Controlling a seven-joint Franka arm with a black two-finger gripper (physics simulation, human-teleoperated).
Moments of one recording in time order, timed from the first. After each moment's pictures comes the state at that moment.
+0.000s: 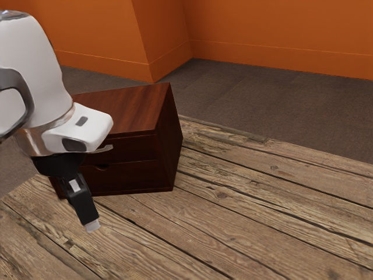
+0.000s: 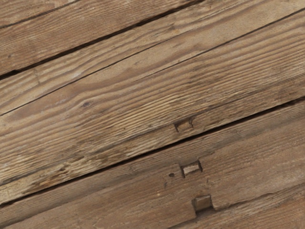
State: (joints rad) arm 0.44 -0.62 -0.39 -2.01 -0.15 1.44 0.44
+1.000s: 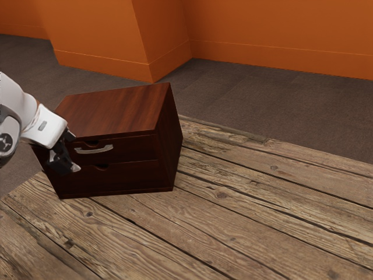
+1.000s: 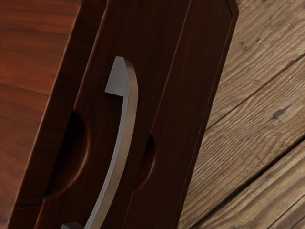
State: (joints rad) arm 0.43 -0.39 0.00 -2.24 0.01 2.35 1.15
